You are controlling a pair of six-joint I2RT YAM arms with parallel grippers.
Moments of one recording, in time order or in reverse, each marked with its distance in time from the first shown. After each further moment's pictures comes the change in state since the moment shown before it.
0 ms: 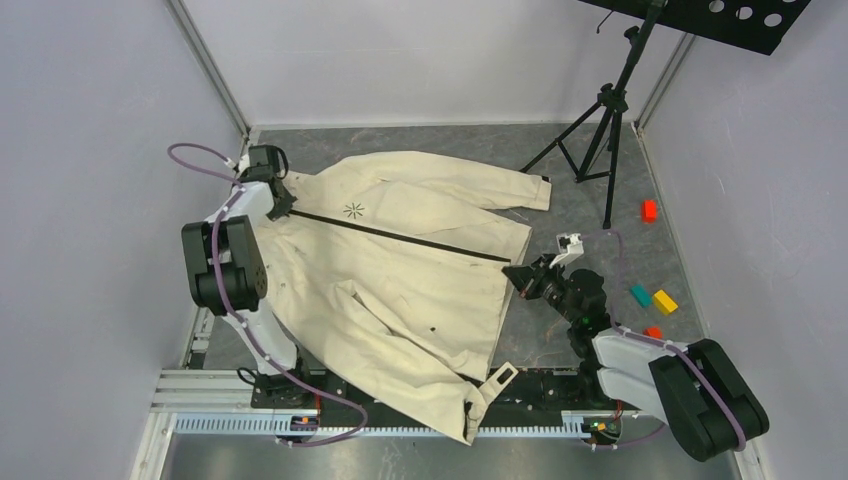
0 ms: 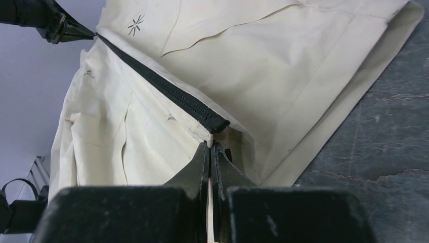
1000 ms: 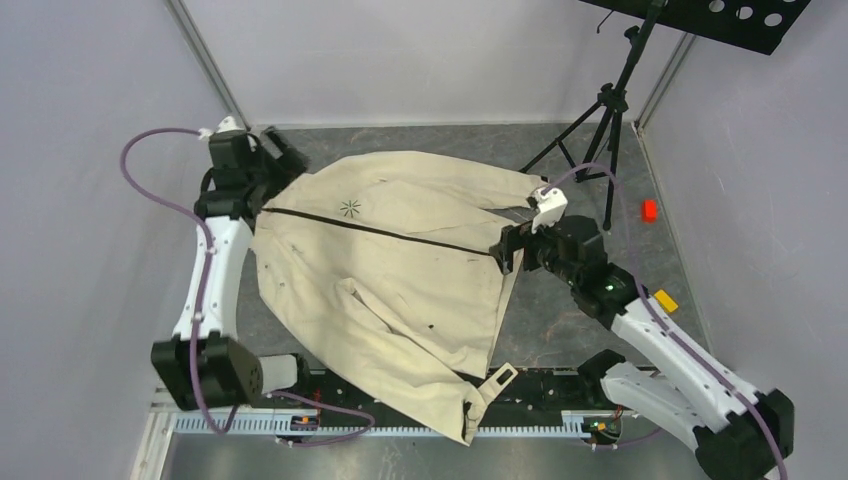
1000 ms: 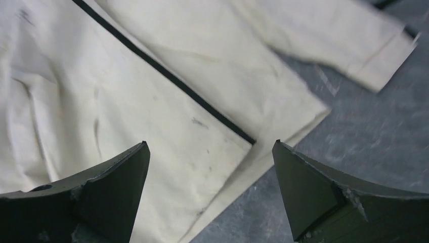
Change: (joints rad) left arm 0.030 -0.463 0.027 -0.113 0.251 -0.038; right arm 0.144 -0.166 0.577 -1.016 0.211 -0.425
